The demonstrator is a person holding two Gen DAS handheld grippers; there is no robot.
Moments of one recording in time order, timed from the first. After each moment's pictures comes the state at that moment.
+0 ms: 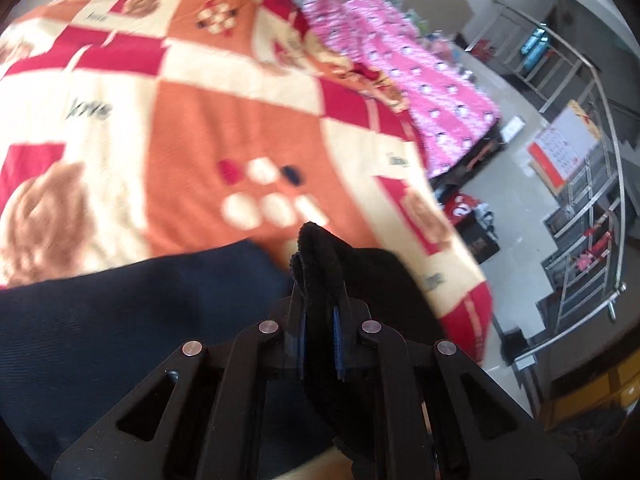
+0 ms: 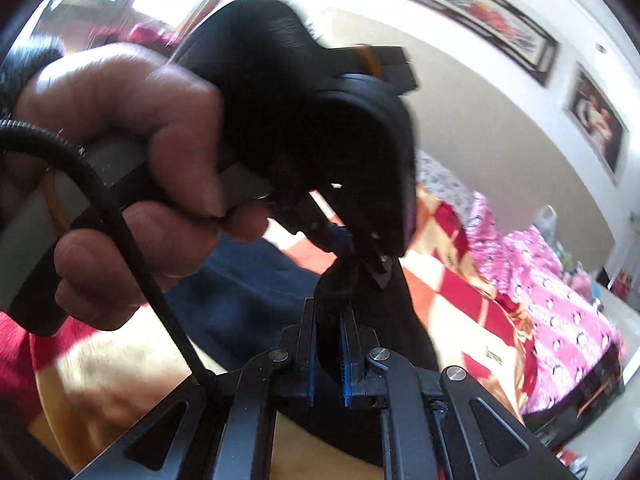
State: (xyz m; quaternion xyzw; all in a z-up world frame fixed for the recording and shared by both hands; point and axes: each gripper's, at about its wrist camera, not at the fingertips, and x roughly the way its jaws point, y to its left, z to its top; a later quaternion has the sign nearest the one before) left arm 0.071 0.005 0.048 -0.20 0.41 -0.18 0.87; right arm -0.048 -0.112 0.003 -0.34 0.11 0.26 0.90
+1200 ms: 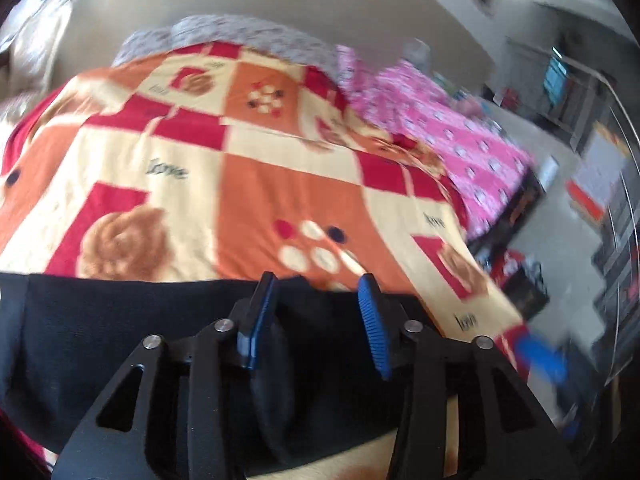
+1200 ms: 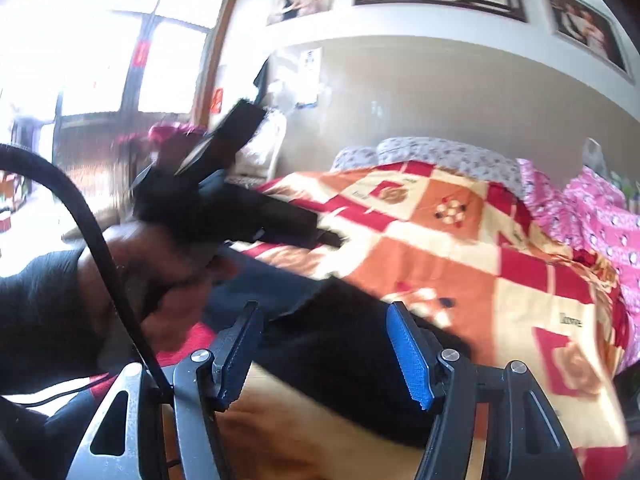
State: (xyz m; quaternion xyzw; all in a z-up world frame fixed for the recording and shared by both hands) left arm 0.010 -0.015 0.064 -0.14 0.28 -0.08 0.95; right arm -0.034 -0.211 0.058 -0.13 0.13 0.41 0.89
